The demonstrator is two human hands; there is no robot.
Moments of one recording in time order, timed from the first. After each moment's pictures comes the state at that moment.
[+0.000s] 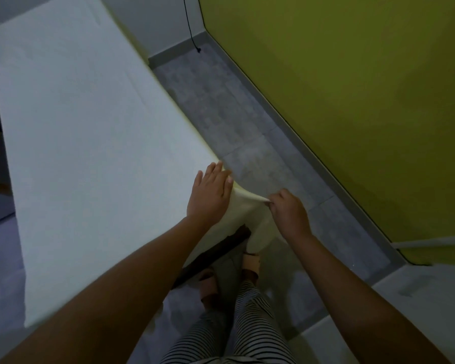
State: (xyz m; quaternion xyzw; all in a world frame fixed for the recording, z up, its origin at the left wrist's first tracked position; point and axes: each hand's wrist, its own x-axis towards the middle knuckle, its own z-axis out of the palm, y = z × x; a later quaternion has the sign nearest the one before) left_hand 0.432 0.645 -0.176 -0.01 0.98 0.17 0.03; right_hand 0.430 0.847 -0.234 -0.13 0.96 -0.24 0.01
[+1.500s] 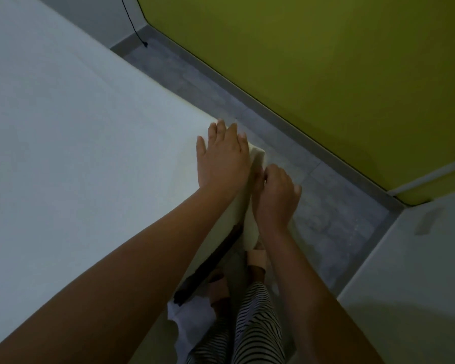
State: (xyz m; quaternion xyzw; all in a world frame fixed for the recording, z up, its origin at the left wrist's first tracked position) left_hand 0.428 0.640 -0.184 0.03 0.98 0.20 0.02; right_hand 0.481 0.723 -0.274 0.22 0.92 -0.27 -0.18
